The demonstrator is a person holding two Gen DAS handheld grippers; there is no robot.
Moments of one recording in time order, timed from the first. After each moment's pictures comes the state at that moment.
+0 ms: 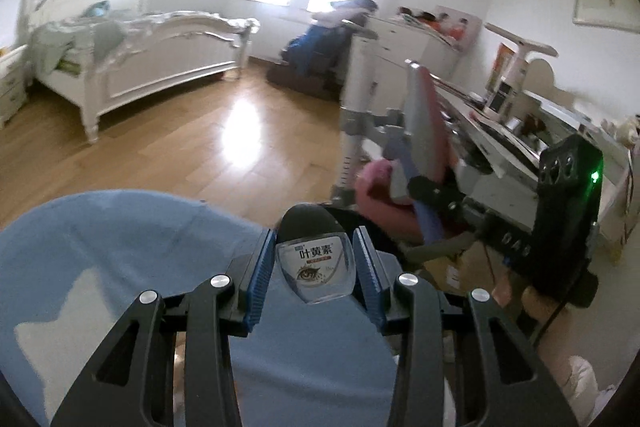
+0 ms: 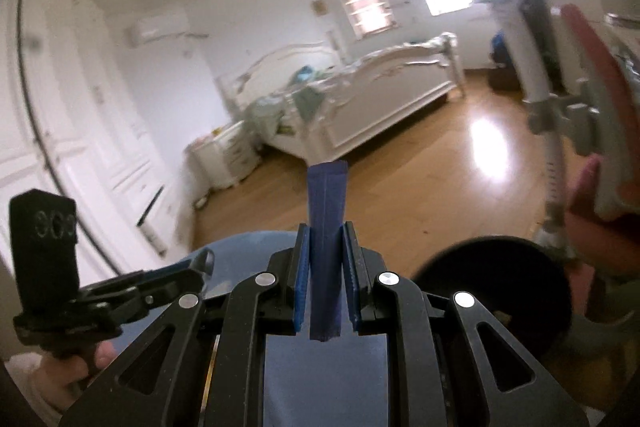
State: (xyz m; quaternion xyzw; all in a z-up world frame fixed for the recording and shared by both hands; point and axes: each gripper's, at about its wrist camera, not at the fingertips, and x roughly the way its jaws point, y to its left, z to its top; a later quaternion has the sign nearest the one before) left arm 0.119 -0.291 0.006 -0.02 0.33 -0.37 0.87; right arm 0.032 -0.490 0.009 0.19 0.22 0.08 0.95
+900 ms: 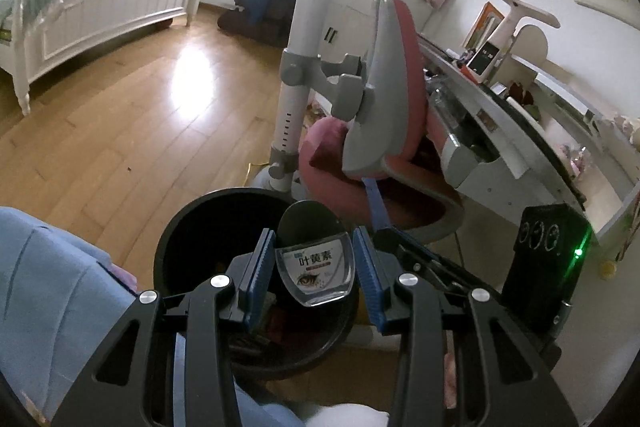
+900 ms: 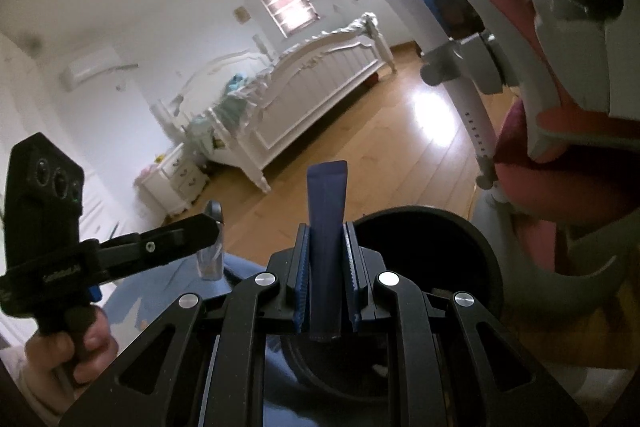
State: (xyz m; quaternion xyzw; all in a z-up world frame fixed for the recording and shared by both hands) left arm 0.182 -0.433 -0.049 -0.02 0.42 -0.43 0.80; right arm 0.048 -0.601 -0.091 0.27 0.25 0.00 0.93
